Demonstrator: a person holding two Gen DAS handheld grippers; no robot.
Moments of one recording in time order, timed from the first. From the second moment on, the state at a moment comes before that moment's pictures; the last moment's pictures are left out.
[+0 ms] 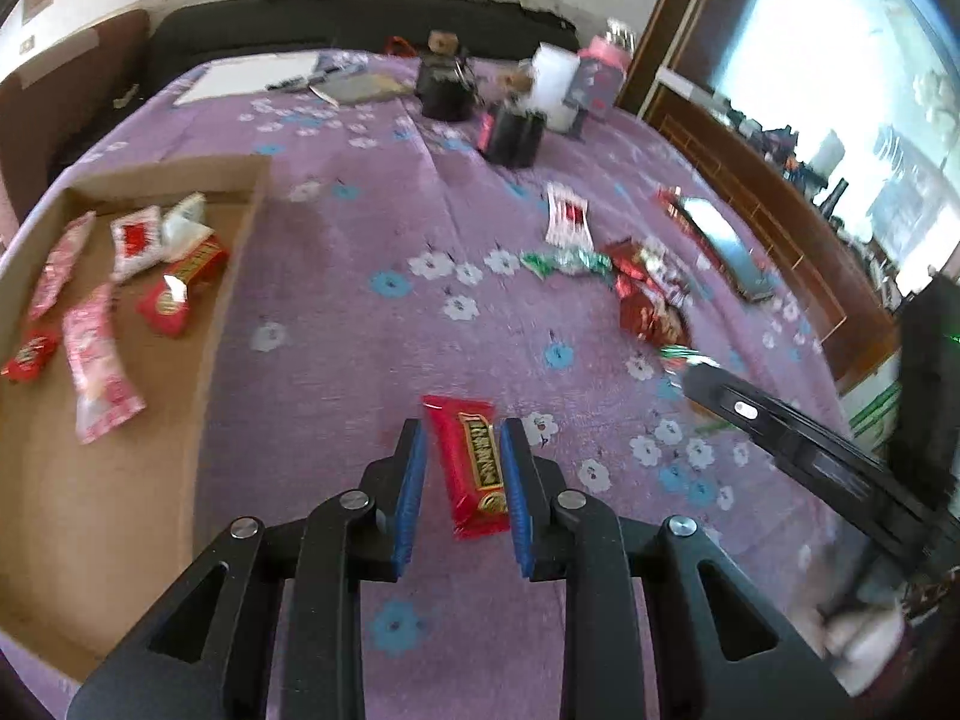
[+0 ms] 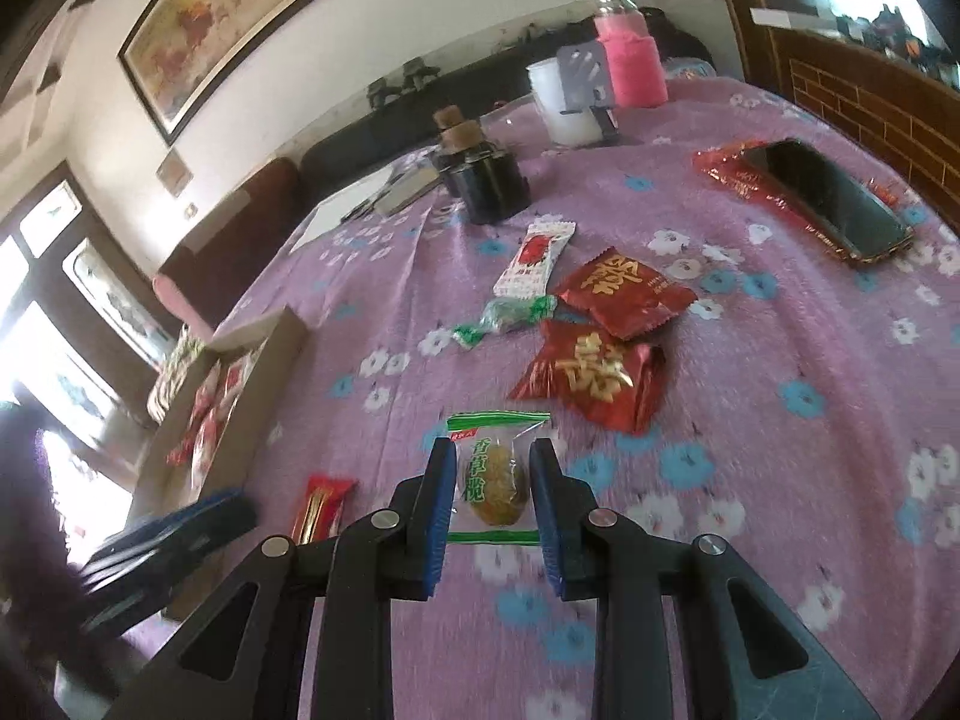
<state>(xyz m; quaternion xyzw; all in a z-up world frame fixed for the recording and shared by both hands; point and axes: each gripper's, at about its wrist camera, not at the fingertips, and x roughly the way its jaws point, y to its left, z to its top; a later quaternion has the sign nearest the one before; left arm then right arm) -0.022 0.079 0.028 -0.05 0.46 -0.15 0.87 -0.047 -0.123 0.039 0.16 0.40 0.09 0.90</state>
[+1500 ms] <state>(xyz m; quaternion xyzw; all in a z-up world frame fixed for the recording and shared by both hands) -0.024 0.318 0.019 -0.14 0.47 0.03 0.87 -0.030 0.154 0.050 0.00 0.46 0.31 0.84</state>
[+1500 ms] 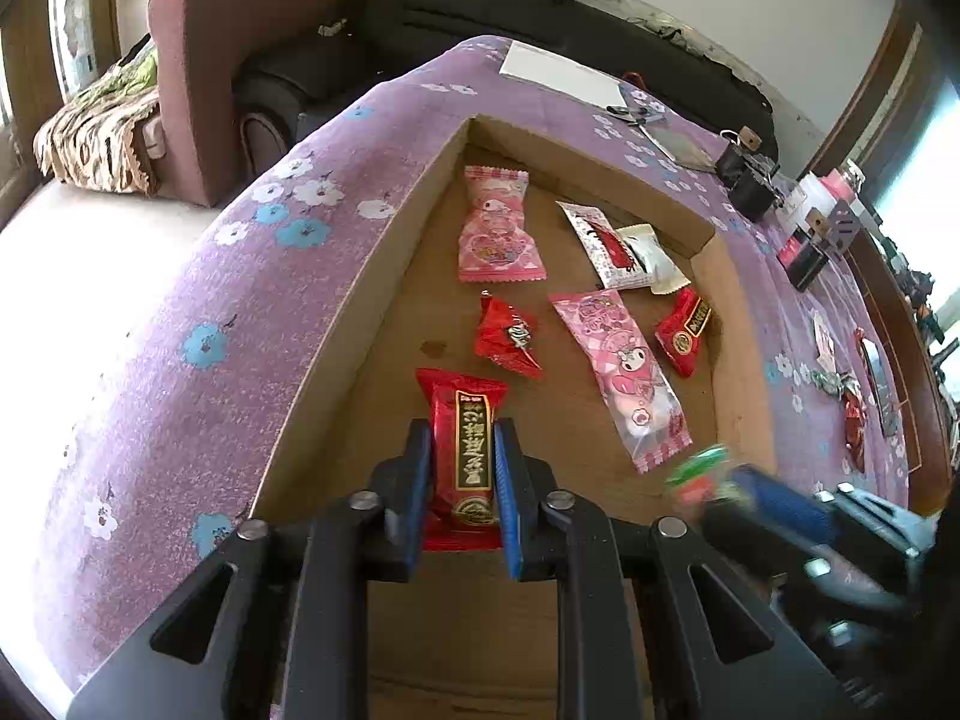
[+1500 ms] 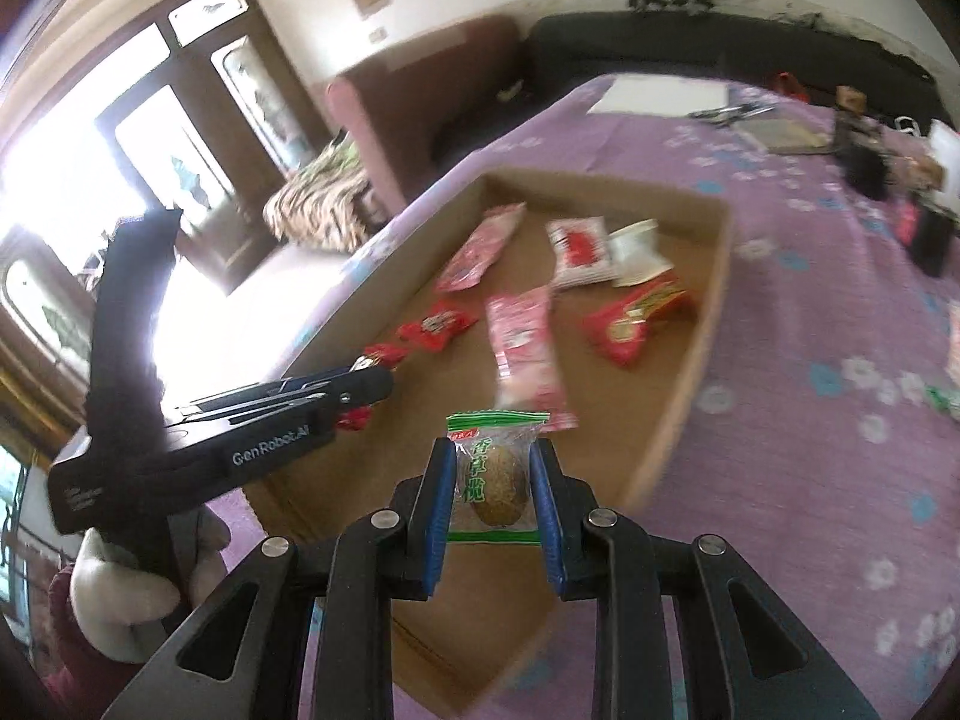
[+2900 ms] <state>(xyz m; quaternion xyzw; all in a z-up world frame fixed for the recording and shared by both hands) -0.106 0.178 0.070 -0.15 0.43 -0.10 0.88 0.037 -0.171 0.064 0.09 0.39 -0.02 0.91</state>
